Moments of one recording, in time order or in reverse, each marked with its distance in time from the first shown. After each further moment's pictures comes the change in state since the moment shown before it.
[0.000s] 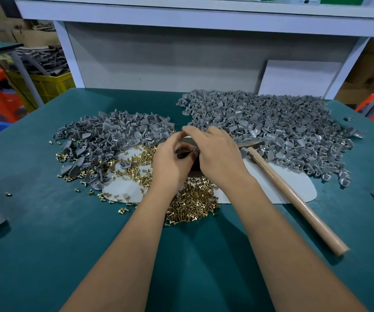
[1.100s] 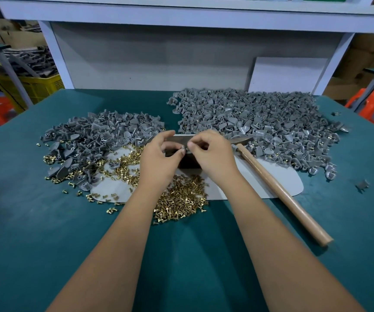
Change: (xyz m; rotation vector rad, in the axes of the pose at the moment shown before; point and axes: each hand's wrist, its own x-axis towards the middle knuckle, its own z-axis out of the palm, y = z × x) left_hand 0.002 -0.007 -0.002 0.073 -0.004 0.012; right_hand -0.006 0.022 0.012 0.630 -0.123 0.518
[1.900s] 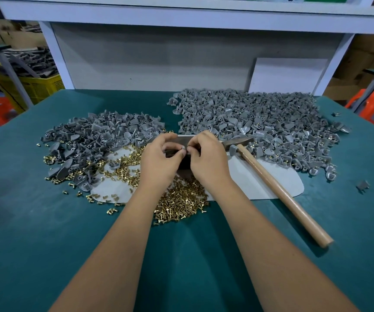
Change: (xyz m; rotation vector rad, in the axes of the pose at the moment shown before) left_hand 0.001 -0.001 0.001 0.058 0.001 -0.010; right_hand -0.002 0.001 0.019 -0.158 0.101 -0.100
